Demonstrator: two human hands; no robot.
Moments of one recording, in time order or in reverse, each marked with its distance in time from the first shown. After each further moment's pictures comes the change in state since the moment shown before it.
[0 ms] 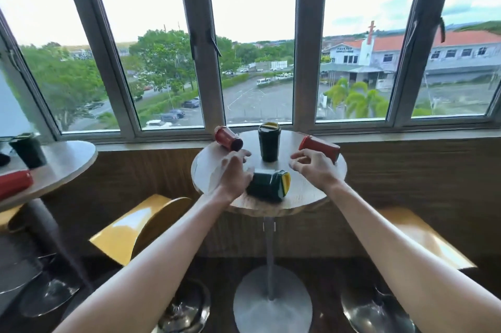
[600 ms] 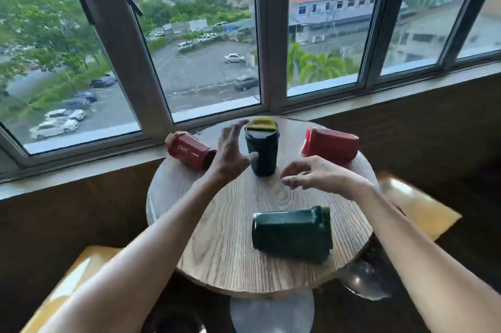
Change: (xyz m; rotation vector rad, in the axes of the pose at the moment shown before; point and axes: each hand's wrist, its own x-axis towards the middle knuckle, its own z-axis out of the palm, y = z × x) left_hand 0.280 -0.119 0.127 -0.307 -0.271 0.319; right_hand 0.176 0.043 0.072 0.002 -0.316 0.206
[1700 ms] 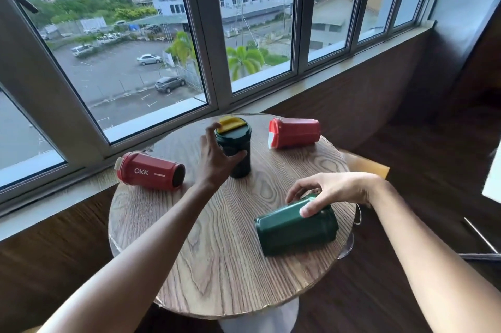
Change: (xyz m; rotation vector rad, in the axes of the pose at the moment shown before) left_hand 0.037 -0.039 0.037 -0.242 -0.011 0.143; right_hand -0.047 0.003 0.017 0.101 -0.087 0.311
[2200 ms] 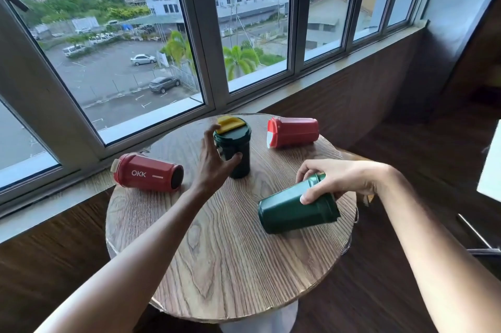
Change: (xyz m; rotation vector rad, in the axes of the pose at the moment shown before) left_hand -0.003 -0.009 -0.006 -0.045 -0.082 0.069; right_hand -0.005 -0.012 -0.008 0.039 0.187 0.097
